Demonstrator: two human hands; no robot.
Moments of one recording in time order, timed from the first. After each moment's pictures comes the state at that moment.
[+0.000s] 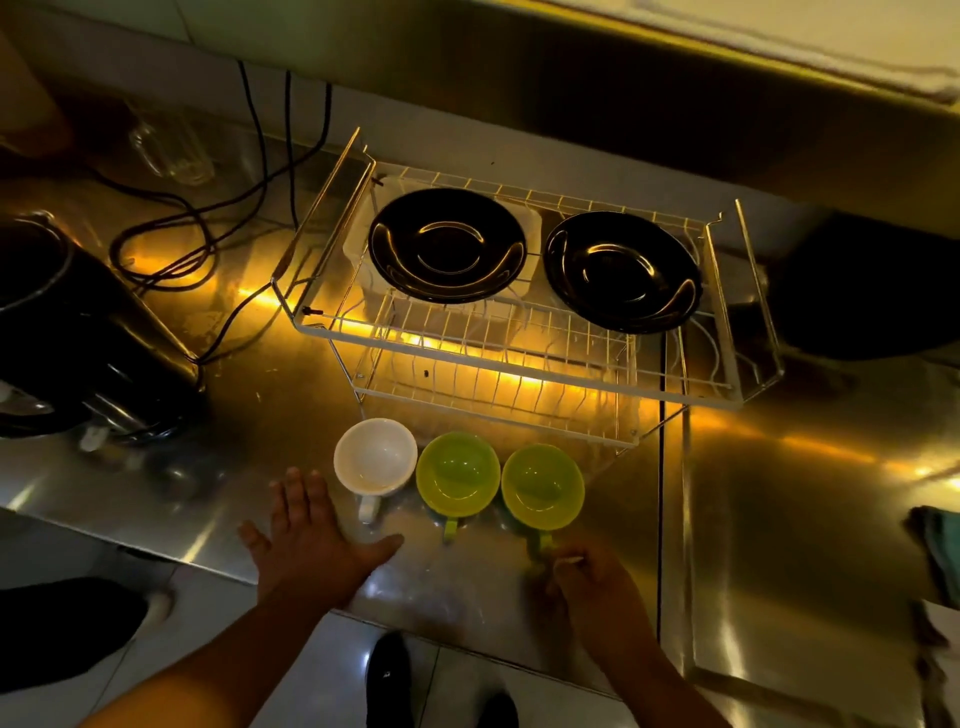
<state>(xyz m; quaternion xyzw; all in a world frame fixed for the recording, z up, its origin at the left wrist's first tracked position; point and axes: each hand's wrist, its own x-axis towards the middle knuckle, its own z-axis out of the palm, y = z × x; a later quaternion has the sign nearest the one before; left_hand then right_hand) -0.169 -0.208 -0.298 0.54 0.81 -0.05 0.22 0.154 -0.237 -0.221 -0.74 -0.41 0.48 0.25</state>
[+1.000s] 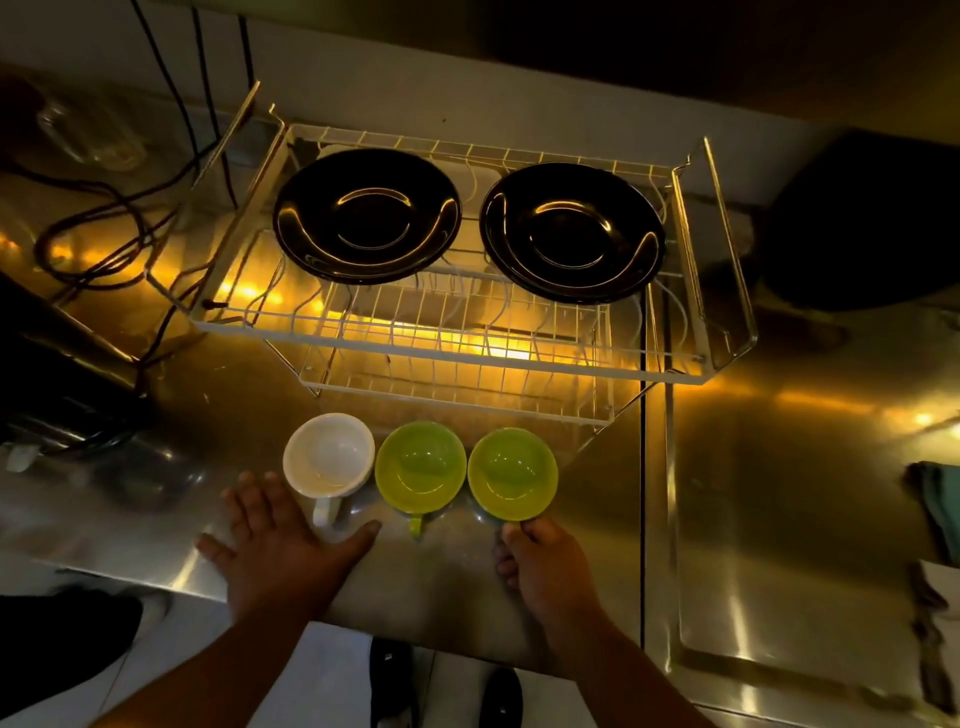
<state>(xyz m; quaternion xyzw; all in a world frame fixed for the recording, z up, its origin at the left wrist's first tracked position) -0.145 -0.206 -0.313 0.51 0.85 -0.02 0.13 0.141 -0.210 -0.280 -0.74 -0.32 0.53 0.27</state>
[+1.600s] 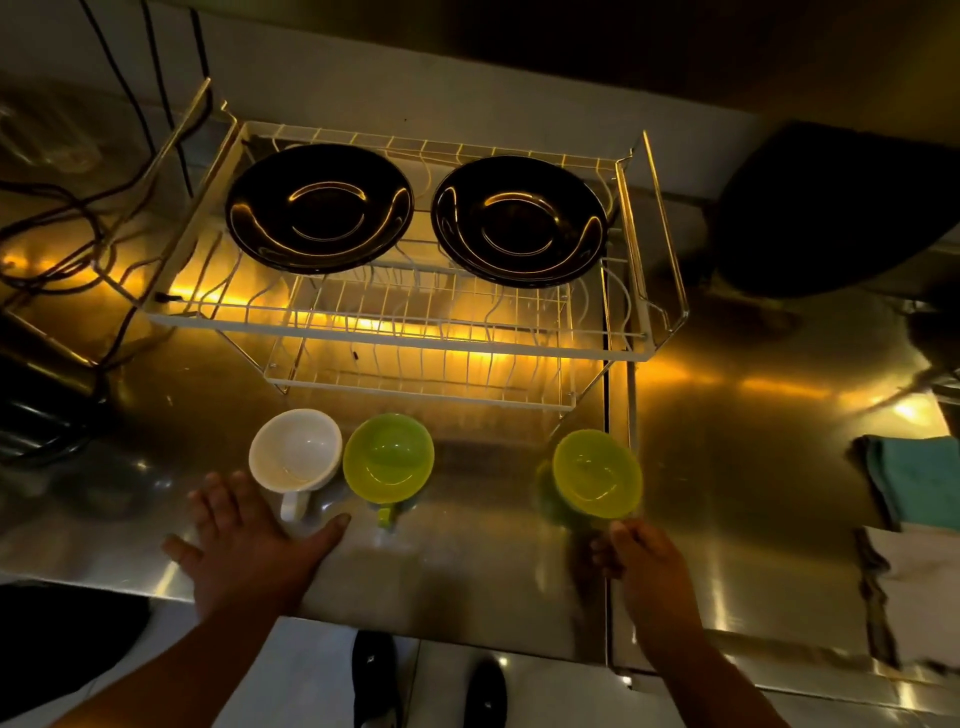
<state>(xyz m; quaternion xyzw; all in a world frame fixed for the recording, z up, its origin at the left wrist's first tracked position) -0.141 -0.208 -0.305 0.51 0.85 -0.03 0.13 0.259 -0.247 -0.244 -0.76 -0.23 0.47 0.39</state>
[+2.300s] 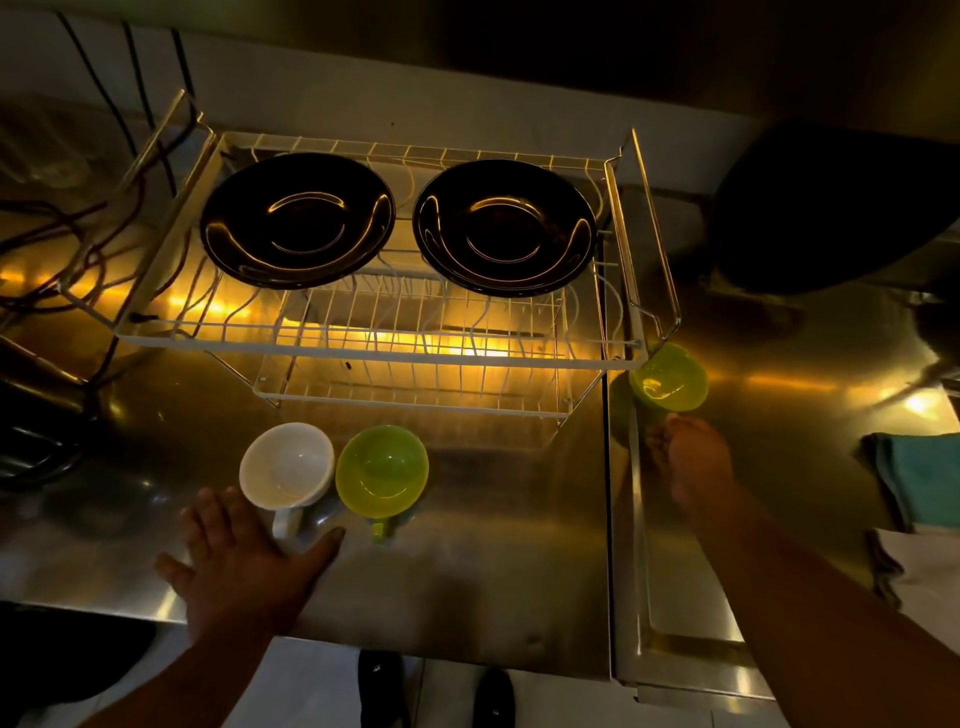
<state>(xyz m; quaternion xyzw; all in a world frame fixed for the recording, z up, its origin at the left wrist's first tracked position) -0.143 -0.207 -0.317 0.52 0.85 -0.03 0.11 0.345 -0.107 -0.258 -0.78 -0.10 0.43 0.43</state>
